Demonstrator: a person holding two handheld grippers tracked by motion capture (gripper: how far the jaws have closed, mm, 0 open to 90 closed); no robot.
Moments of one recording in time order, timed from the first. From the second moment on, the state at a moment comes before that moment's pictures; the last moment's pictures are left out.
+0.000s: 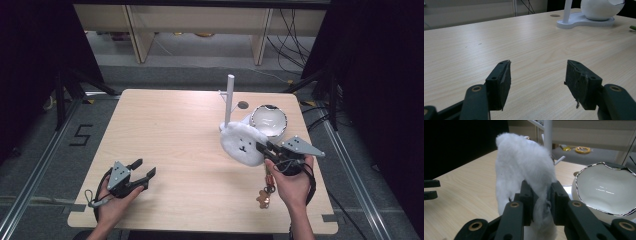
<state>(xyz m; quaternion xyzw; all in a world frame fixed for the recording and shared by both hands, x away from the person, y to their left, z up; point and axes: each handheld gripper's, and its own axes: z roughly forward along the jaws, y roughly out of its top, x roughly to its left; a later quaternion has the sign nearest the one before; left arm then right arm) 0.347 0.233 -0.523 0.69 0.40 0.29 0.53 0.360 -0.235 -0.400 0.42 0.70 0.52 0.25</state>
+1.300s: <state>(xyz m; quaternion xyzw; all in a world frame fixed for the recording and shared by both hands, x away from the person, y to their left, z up) 0.347 0.233 -0.523 0.69 0.40 0.28 0.53 0.383 -0.272 -0.386 0.45 0.67 0.51 0.29</state>
